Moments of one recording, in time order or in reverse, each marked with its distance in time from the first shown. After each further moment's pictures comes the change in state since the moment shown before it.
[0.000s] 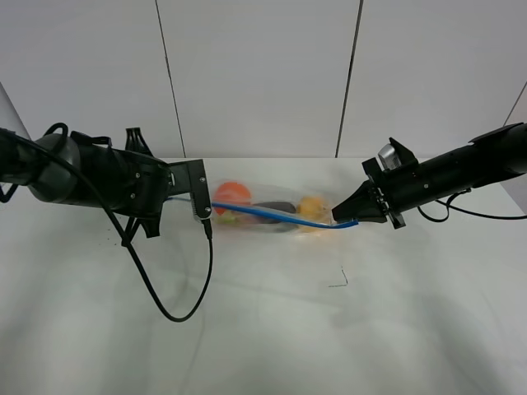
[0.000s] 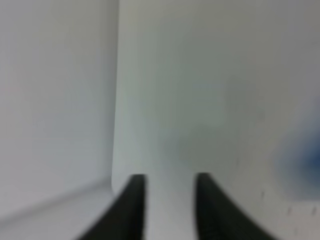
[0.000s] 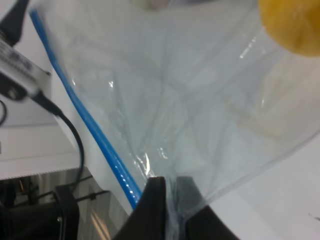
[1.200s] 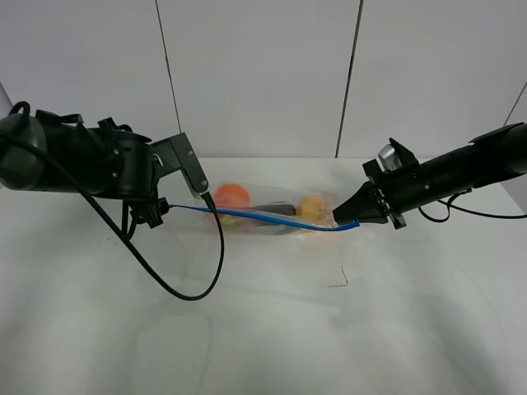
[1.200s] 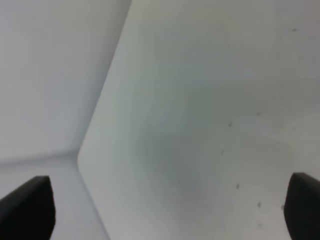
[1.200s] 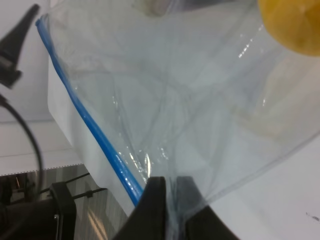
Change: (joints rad) left arm 0.002 -0.102 -0.017 -0.155 0.033 -0.105; right arm 0.000 0.000 0.000 0.001 0.000 -0.011
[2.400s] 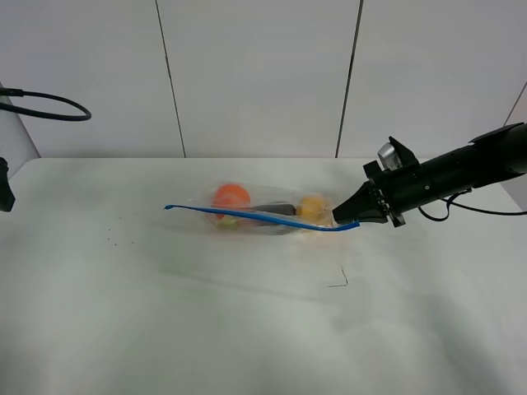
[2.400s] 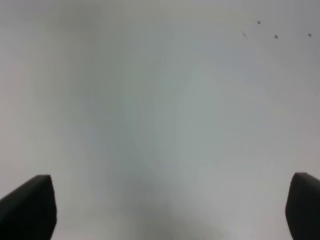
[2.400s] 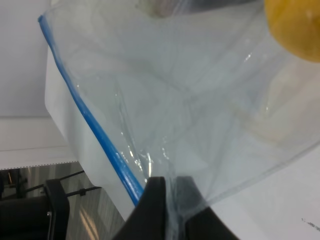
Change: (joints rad) left arm 0.710 -0.502 -0.005 -1.096 0.227 0.488; right arm 0.000 0.000 0.000 0.003 0.000 -0.043
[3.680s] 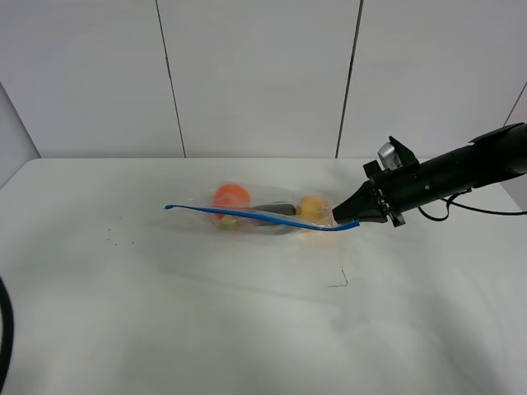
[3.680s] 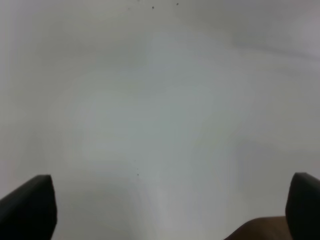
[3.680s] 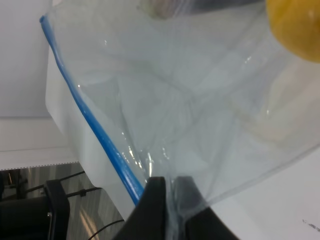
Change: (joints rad) left arm 0.000 -0.916 0.498 -0.264 0.063 0.190; right arm 0.000 0.000 0.000 0.004 0.000 -0.003
